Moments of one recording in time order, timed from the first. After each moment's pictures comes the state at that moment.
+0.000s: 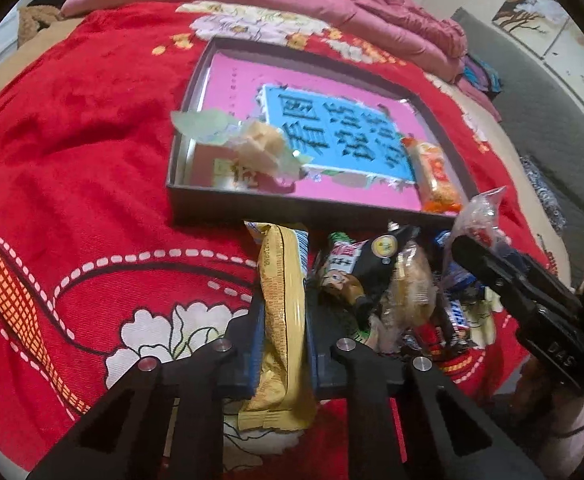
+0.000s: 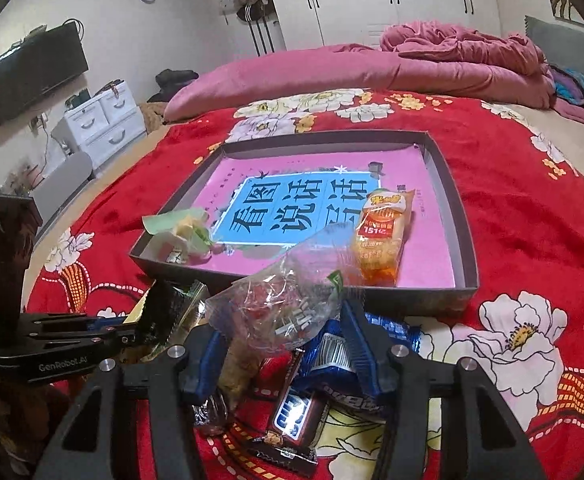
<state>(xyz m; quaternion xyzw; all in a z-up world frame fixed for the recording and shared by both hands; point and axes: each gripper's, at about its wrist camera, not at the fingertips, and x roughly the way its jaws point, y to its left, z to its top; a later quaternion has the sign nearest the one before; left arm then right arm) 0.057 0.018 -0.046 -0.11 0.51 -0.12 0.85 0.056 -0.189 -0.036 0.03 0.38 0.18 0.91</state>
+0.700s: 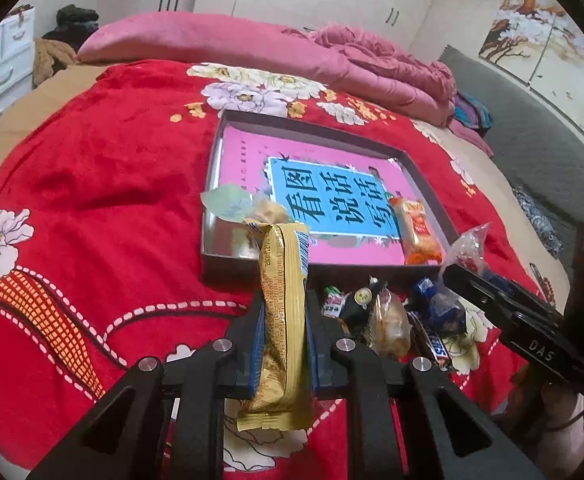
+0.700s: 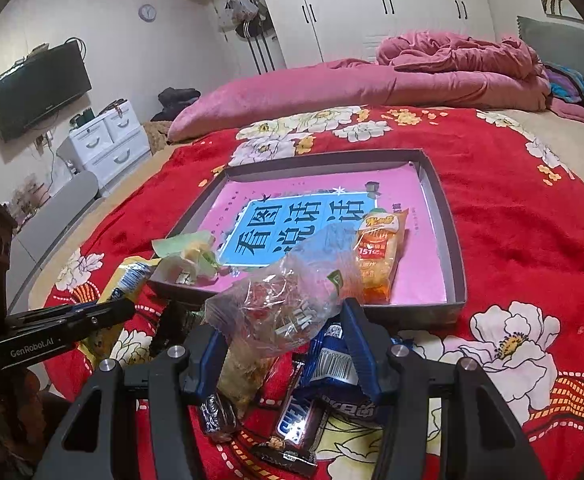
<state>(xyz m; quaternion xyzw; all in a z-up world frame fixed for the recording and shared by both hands) 0.042 0.036 -0.008 -0.11 0.42 -0.10 0.89 0.052 -0.200 -0.022 0.06 0.35 0.18 0.92</state>
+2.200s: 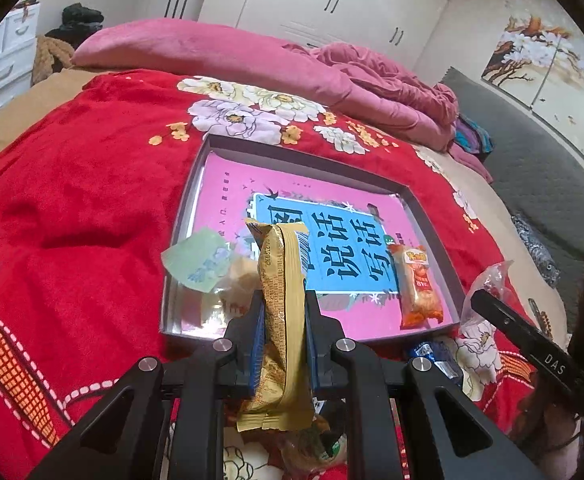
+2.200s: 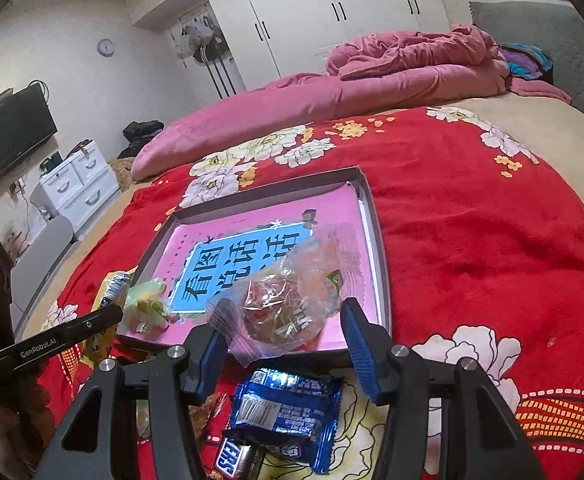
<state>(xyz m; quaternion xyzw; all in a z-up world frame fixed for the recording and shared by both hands) 0.089 0.022 -0.012 -0.14 0.40 -0.10 0.90 0.080 -0.247 -0.017 0.11 0.34 0.12 0.93</state>
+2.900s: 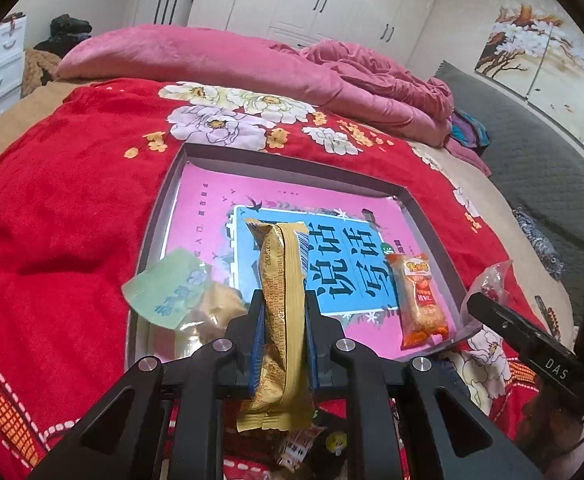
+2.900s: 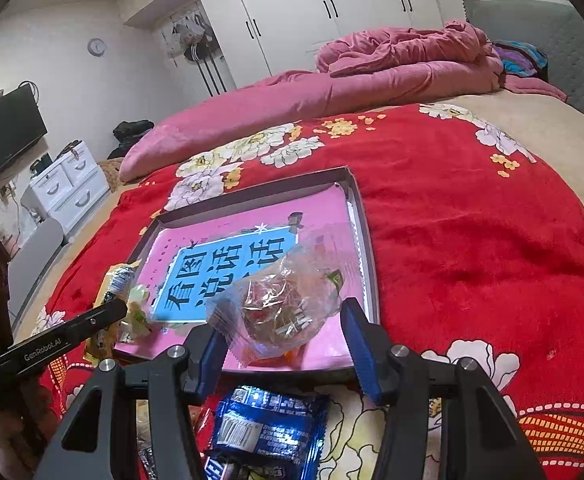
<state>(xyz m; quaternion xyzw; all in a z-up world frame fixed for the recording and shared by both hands) 0.117 0.002 -0.017 -0.12 0.39 -0.11 0.91 0.096 -0.251 -0.024 0.11 0.35 0.10 0.92</state>
